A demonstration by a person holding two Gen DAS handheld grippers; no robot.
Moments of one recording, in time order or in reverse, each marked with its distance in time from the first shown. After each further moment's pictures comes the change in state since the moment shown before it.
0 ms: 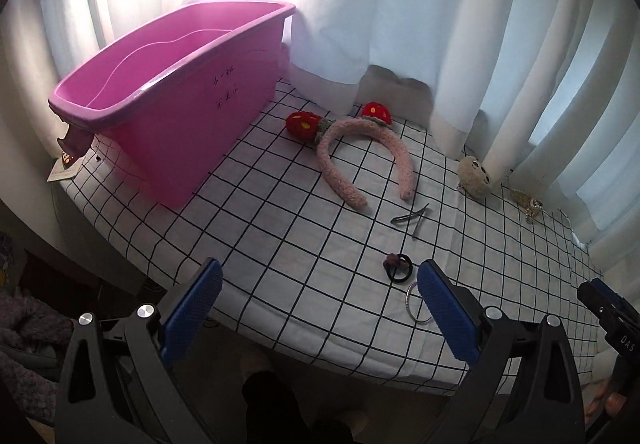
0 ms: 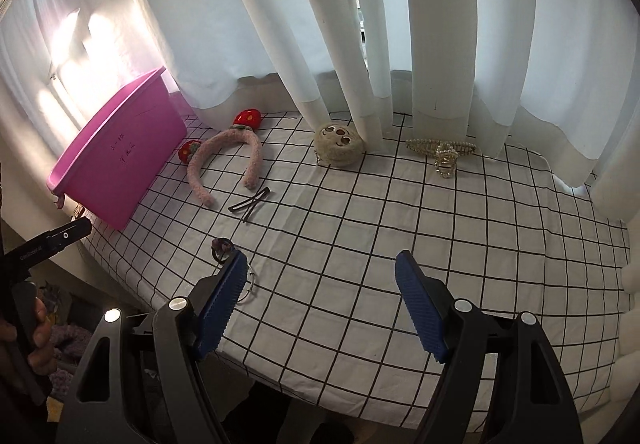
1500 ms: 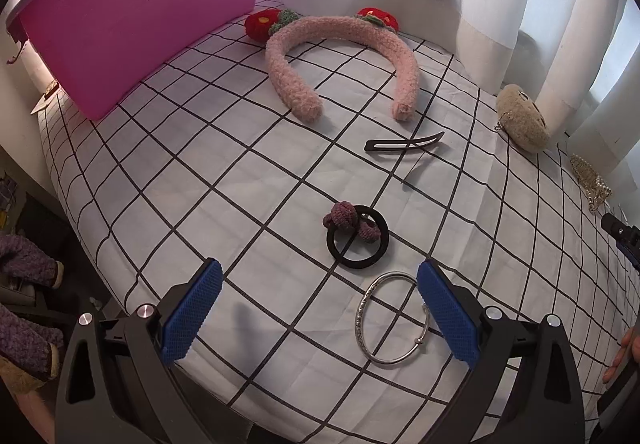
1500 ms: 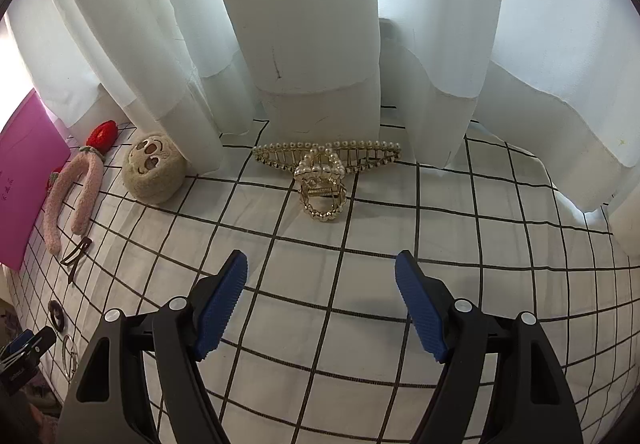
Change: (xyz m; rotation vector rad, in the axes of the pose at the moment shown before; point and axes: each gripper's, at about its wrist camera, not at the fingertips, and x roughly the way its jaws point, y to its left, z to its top) left arm 0.143 -0.084 -0.053 -0.115 0.092 0.143; right arm 0.158 -0.143 0.060 0.062 0.016 -0.150
